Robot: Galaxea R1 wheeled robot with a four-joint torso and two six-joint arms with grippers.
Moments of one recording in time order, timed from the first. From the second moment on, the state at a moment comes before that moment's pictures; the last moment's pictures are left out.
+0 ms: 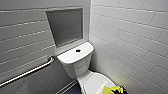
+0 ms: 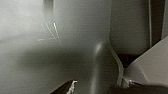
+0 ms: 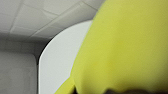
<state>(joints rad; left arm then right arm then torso) 1.59 2.94 -2.50 0.02 -0.12 -0.06 -0.83 2.65 -2.19 0.33 0.29 0.65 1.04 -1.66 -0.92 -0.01</state>
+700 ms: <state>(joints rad) 1.58 2.92 -2.47 0.02 -0.12 -0.06 -0.84 2.50 -1.97 0.31 0.23 0.65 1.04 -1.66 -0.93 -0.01</state>
